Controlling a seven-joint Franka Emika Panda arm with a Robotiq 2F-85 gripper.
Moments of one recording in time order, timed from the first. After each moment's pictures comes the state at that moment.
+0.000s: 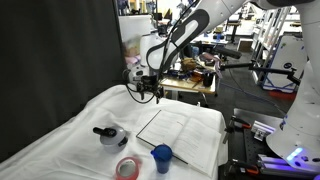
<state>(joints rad) -0.08 0.50 0.13 -1.87 0.00 2.40 -1.60</state>
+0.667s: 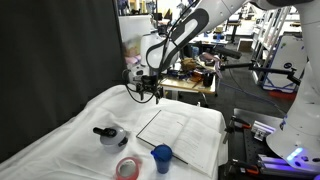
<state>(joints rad) -0.10 0.50 0.15 -1.87 0.03 2.40 -1.64</state>
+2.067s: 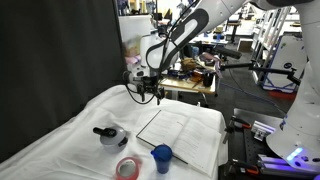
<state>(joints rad) -0.10 0.50 0.14 -1.87 0.03 2.37 -1.64</state>
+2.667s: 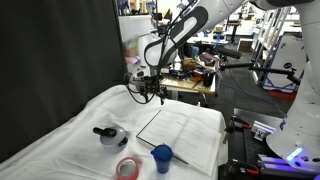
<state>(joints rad) -0.09 0.50 0.14 -1.84 0.03 2.23 -1.60</state>
